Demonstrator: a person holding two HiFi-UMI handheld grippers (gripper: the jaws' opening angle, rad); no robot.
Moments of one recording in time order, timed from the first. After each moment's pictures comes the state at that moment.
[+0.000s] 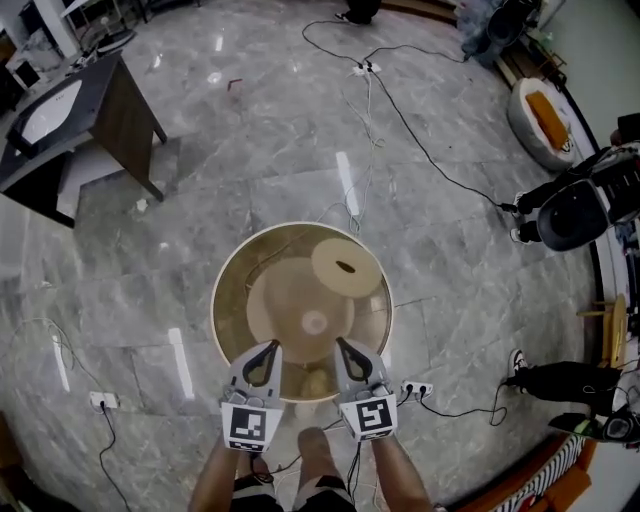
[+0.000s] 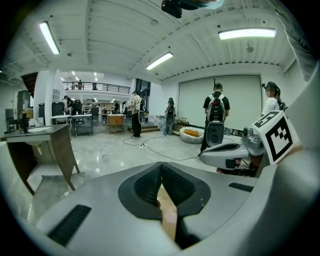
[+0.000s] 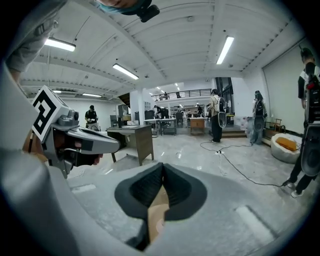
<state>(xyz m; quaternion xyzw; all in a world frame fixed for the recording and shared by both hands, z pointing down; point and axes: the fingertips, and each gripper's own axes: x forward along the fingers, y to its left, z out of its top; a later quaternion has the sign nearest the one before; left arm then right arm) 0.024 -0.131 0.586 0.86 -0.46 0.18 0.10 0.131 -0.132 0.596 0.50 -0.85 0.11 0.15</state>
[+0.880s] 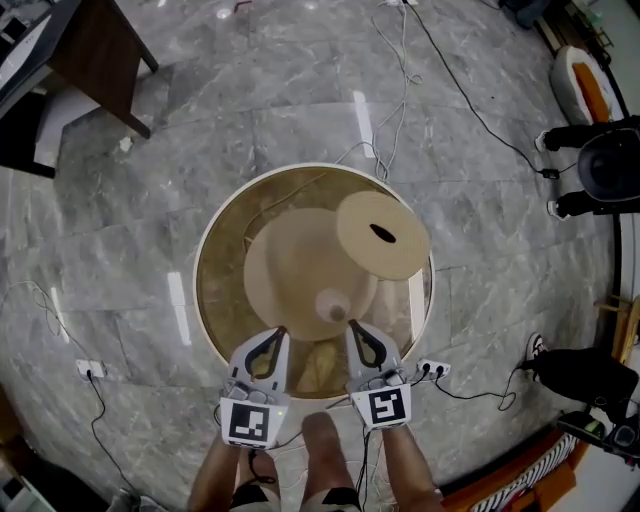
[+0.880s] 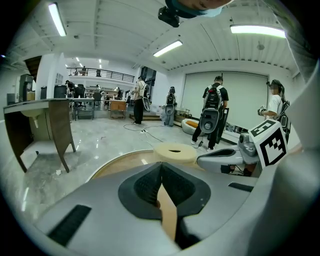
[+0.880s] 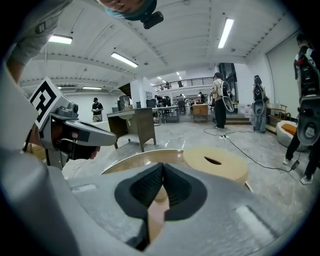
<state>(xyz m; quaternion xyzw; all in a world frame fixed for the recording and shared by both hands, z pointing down) 0.017 -0.156 0.786 0.83 -0.48 0.19 0.21 0.124 -0.162 0.814 0.47 -0.85 0.15 0.20</state>
